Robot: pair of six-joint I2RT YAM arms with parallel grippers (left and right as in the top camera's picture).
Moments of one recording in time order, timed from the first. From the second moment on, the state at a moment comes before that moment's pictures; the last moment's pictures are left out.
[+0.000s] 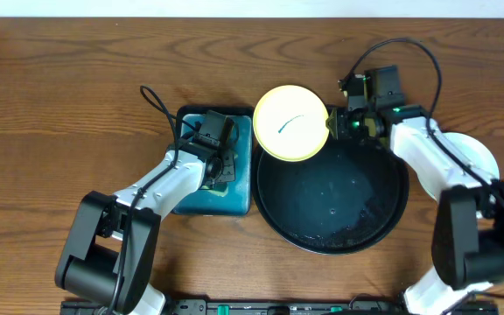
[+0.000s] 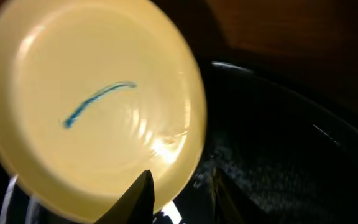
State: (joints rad) left arm -0.38 1.73 0.92 -0.50 -0.04 -0.47; right arm 0.19 1.82 1.18 -0.42 -0.29 0.13
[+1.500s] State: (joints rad) left arm -0.38 1.73 0.92 -0.51 -0.04 -0.47; right arm 0.17 1.86 1.18 -0.79 -0.17 0.20
